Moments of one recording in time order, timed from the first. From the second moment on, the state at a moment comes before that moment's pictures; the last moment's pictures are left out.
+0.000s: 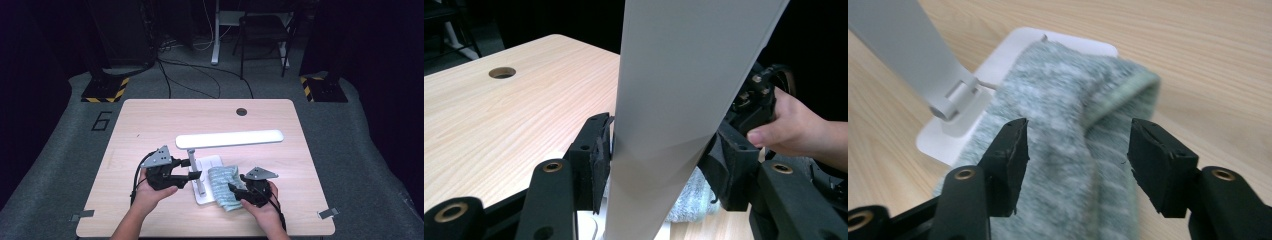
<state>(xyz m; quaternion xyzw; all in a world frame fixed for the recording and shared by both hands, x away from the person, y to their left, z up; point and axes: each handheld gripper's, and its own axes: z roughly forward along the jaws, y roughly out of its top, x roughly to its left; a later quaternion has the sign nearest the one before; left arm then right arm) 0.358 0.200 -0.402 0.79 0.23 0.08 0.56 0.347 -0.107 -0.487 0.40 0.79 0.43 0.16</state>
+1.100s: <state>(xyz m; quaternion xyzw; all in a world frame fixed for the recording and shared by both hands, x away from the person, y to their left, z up) 0.356 0.206 -0.395 0.79 0.22 0.09 0.56 0.353 -0.082 -0.510 0.39 0.81 0.42 0.13</state>
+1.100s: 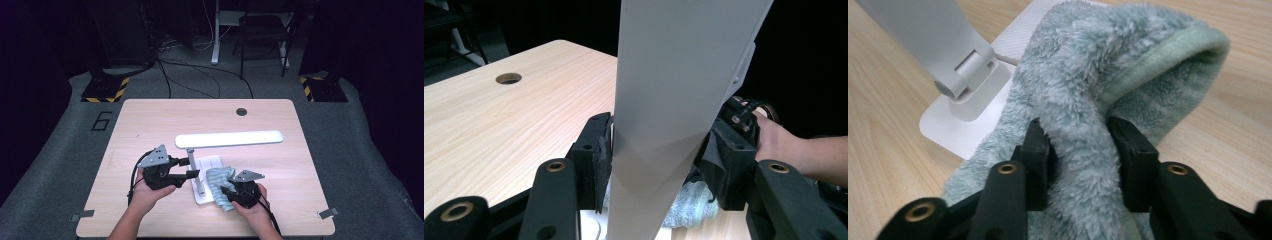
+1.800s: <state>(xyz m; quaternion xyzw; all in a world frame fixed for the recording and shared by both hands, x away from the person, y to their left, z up) 0.362 0.198 -0.397 0.79 0.19 0.08 0.57 0.344 -0.086 -0.467 0.38 0.77 0.51 0.12</state>
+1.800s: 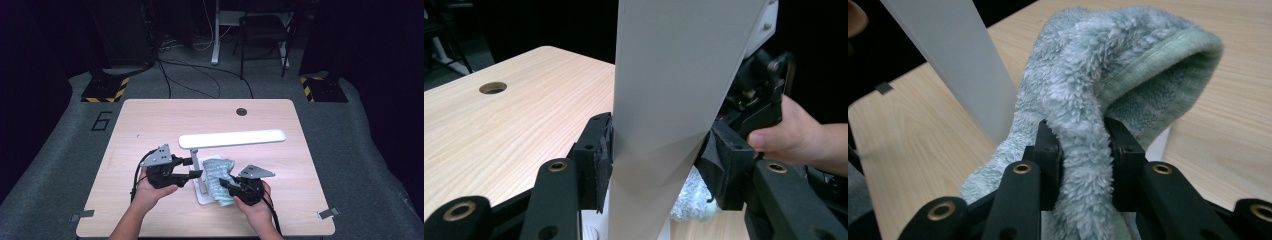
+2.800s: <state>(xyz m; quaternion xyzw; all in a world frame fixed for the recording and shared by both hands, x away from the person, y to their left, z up) 0.341 0.213 -0.394 0.79 0.27 0.12 0.54 0.364 -0.051 -0.507 0.37 0.81 0.43 0.13</state>
